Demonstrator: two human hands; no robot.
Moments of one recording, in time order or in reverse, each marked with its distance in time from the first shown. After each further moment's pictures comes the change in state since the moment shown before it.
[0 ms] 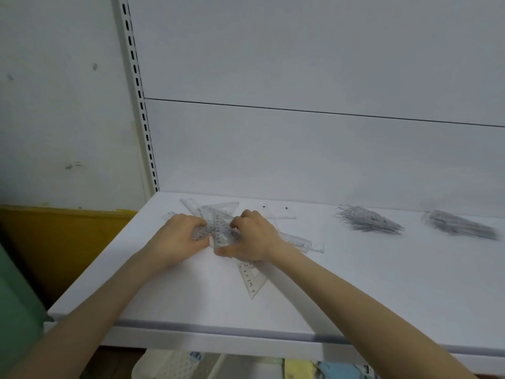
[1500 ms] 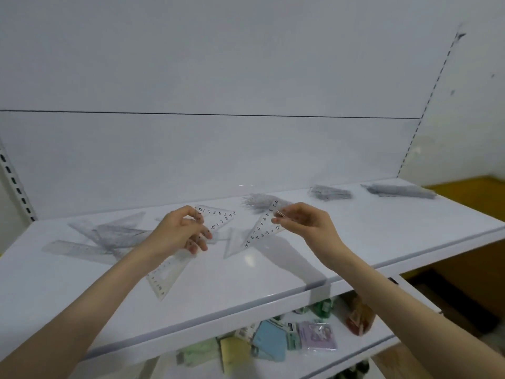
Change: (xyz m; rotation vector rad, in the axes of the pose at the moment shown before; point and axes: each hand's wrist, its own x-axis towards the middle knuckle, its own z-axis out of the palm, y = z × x) left_hand 0.007 0.149 0.031 -0.978 -0.372 -0.022; right_hand -0.201 0.137 -0.083 1.145 0.622 0.262
